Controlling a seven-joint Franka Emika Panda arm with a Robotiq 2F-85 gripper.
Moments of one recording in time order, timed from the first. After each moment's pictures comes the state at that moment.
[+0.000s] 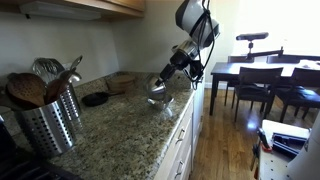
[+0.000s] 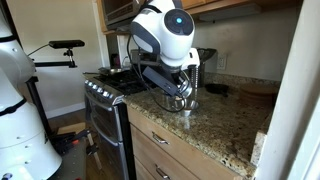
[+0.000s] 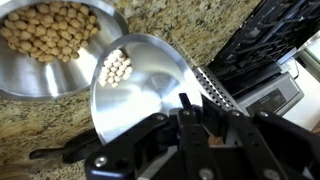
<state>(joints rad) -0.12 0.00 -0.16 -2.38 1.21 2.16 -1.51</state>
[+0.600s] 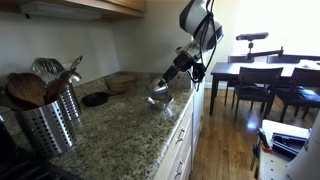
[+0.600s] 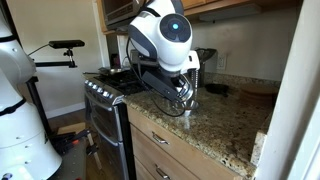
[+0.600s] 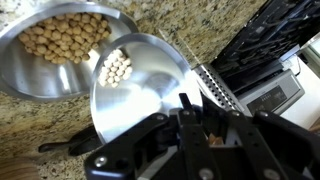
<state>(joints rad) -0.14 0.00 -0.17 -2.41 1.25 2.16 -1.59</state>
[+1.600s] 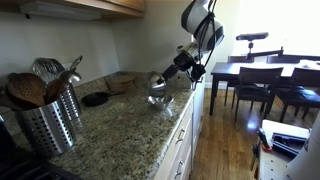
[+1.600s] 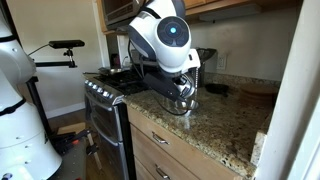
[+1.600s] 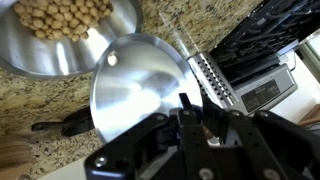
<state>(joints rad) -0.15 0.00 -0.18 -2.41 1.33 2.14 -1.71</state>
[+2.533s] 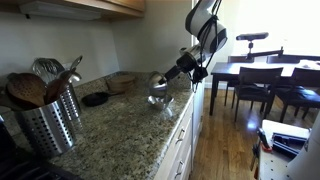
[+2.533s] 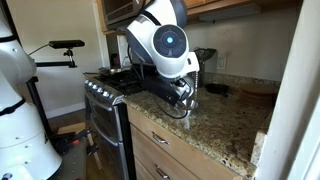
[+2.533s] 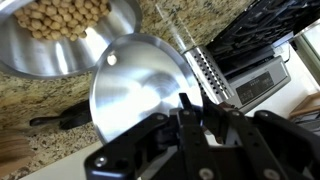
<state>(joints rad) -0.16 0.00 -0.20 -2.44 1.38 2.09 -1.79</state>
